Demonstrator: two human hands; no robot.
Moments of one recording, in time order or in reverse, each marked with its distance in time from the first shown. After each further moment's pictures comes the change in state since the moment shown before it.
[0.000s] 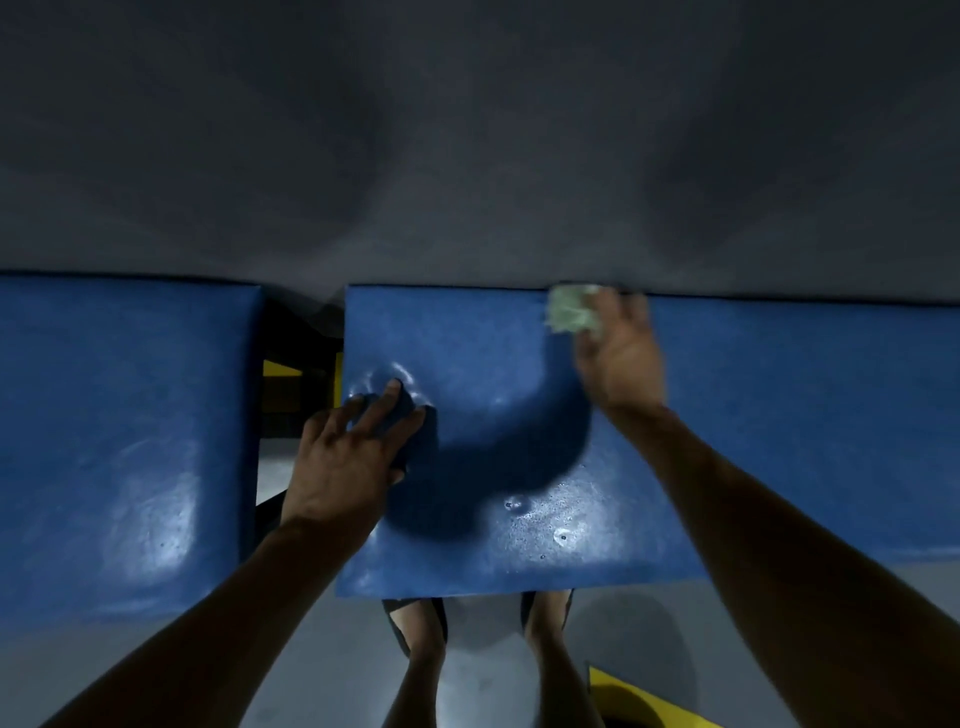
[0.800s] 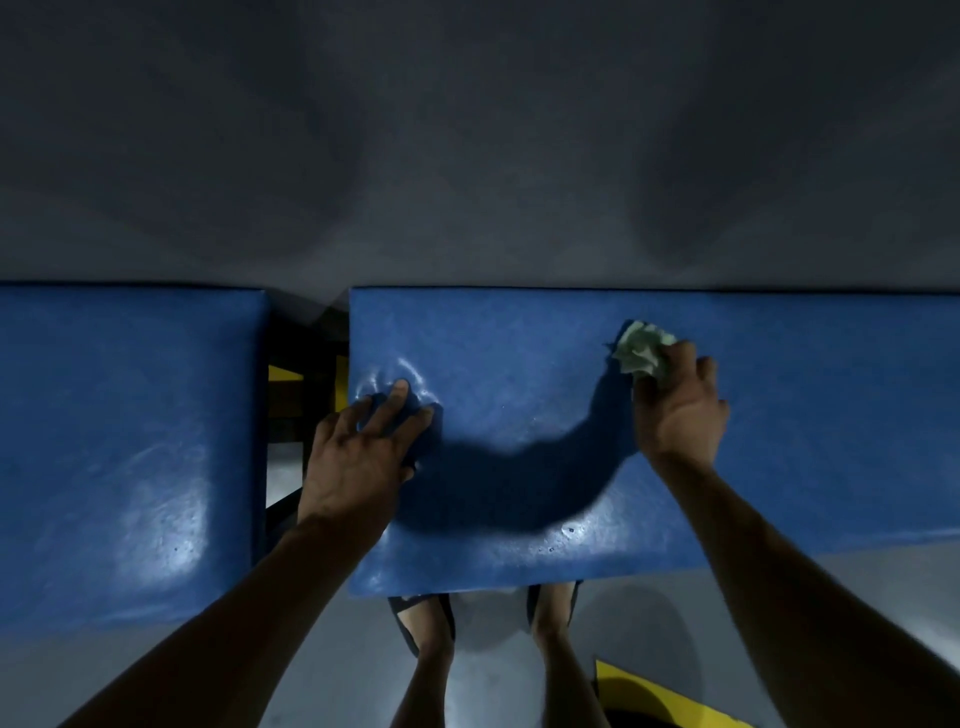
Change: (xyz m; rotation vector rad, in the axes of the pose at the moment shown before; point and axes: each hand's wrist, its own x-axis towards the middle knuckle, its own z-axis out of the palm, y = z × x) left_hand -0.001 -0.001 -0.002 -0.062 -0.053 0.013; right_hand -0.055 0.032 -0.020 -0.098 0.016 0.438
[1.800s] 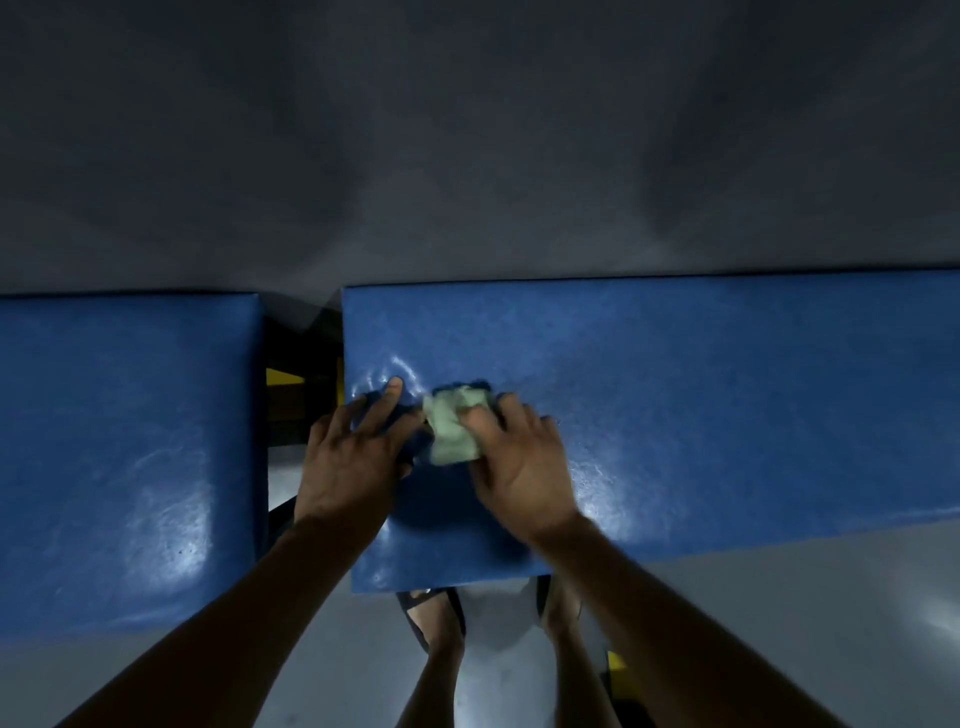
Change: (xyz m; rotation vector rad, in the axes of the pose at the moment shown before) left_hand 0.000 -0.006 0.011 0.031 0.115 0.003; right_hand -0.112 -0.089 0.028 0.050 -0.221 -0.697
